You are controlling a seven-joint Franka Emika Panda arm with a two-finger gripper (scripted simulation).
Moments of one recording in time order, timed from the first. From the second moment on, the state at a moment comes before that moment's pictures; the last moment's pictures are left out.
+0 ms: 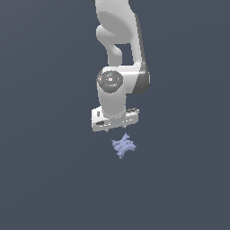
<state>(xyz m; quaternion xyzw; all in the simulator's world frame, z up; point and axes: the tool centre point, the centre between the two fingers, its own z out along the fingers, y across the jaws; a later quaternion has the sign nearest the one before) 0.007 0.003 0.133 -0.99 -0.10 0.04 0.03</state>
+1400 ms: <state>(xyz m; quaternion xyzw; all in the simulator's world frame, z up) 0.044 -0.013 0.081 -0.92 -0.31 0.03 0.23</state>
